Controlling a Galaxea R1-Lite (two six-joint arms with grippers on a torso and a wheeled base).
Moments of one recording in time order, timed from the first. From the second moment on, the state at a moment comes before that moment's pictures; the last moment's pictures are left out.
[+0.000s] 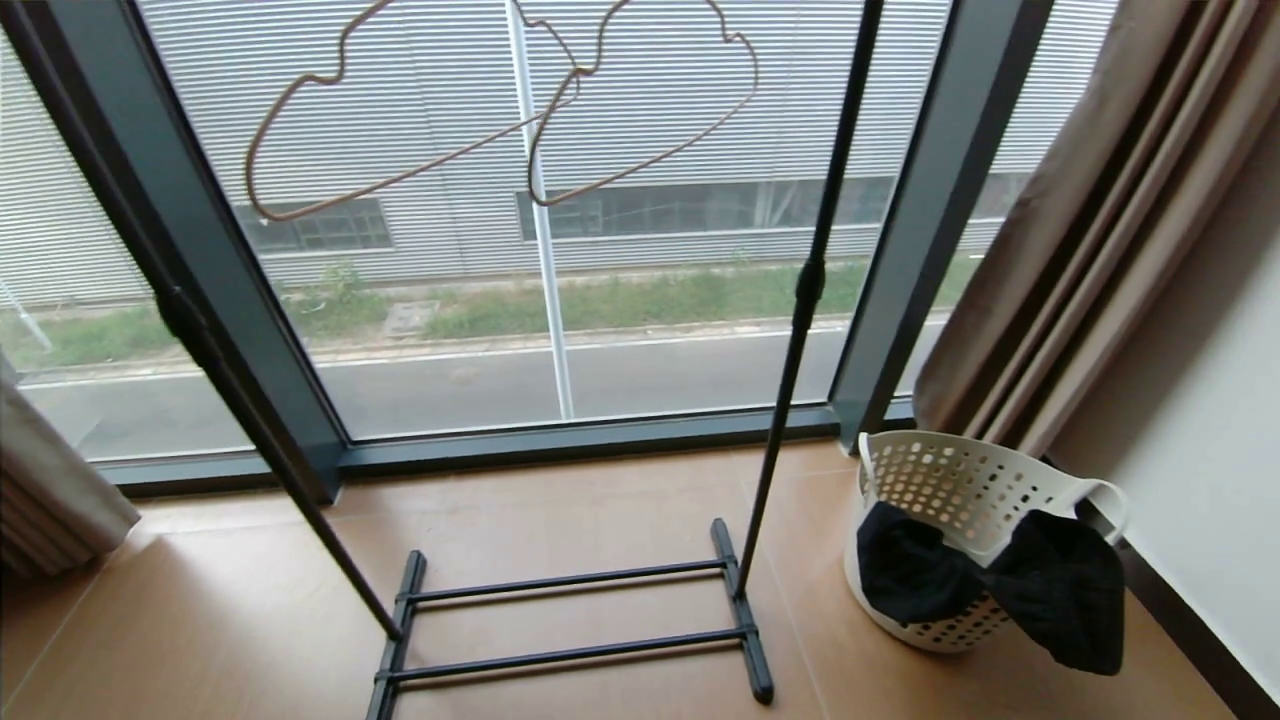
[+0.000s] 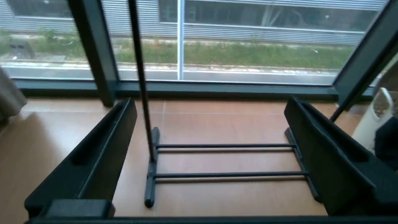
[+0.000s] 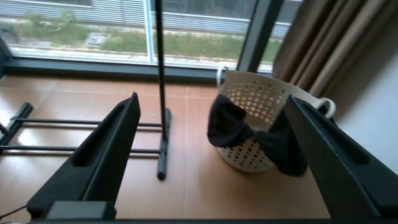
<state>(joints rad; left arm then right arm) 0.00 0.00 0.00 -0.02 0.09 -0.05 0.00 0.00 -0.02 0.06 0.05 -0.05</state>
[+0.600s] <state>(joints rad) 0.00 0.00 0.00 -0.01 0.09 -0.05 0.00 0.00 -0.02 0.06 0.05 -0.05</state>
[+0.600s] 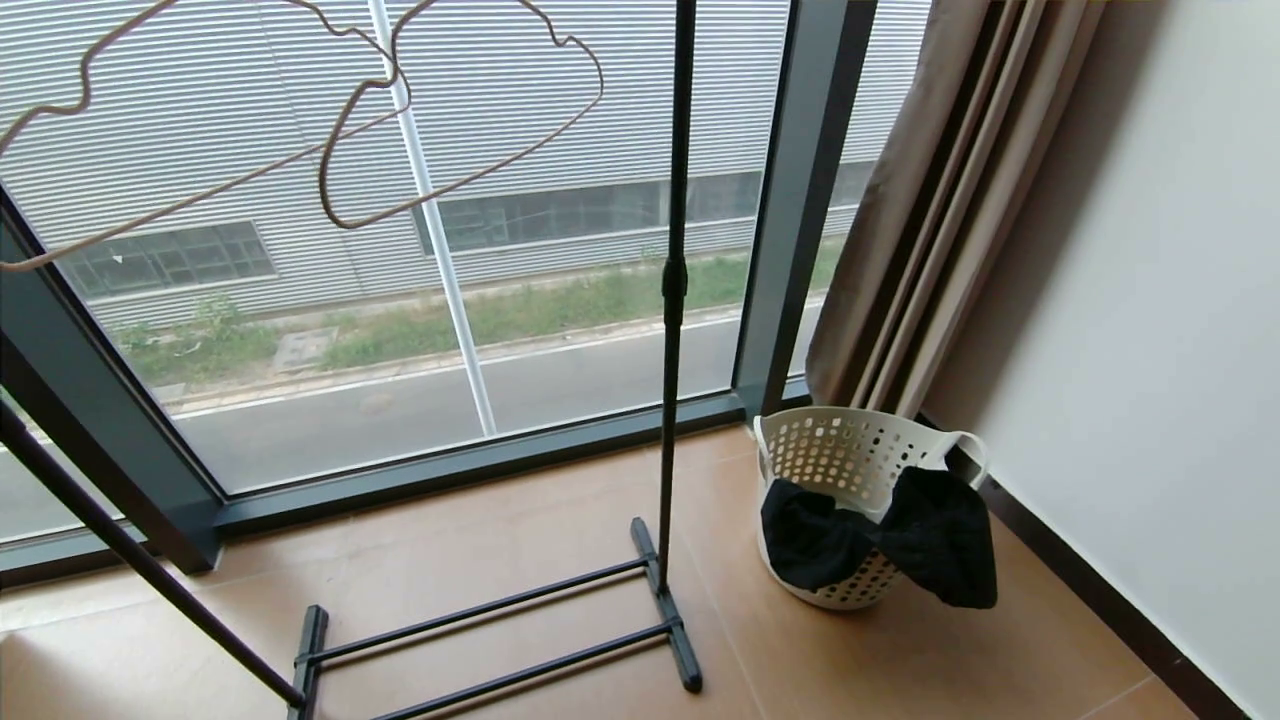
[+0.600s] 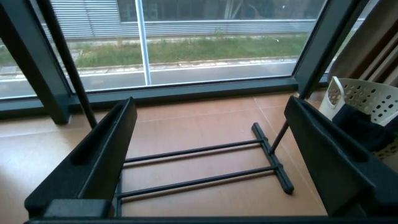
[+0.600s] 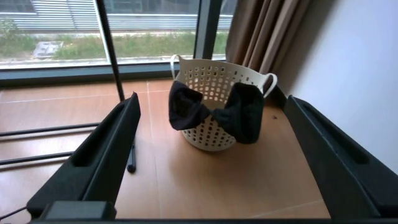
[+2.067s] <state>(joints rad) 0.00 0.00 0.00 -0.01 0.09 -0.05 0.00 0.00 -0.02 0.06 0.05 -0.04</state>
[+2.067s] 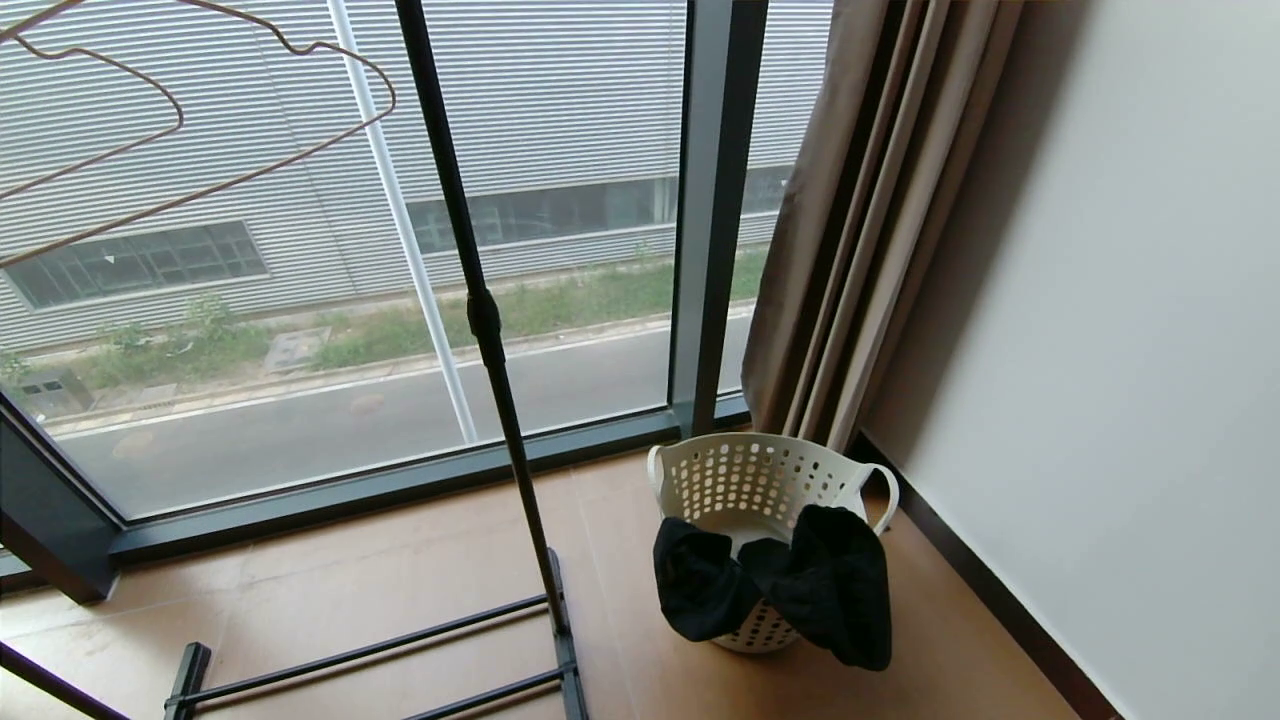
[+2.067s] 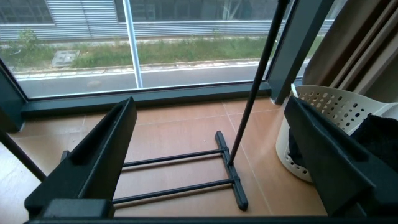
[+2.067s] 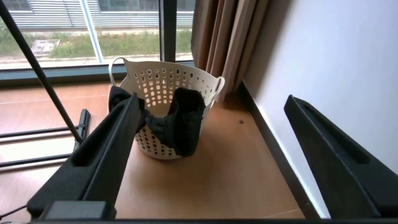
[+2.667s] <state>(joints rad) 0.00 0.00 0.00 -0.01 0.09 -0.05 0.00 0.00 -0.02 0.06 0.04 -0.03</state>
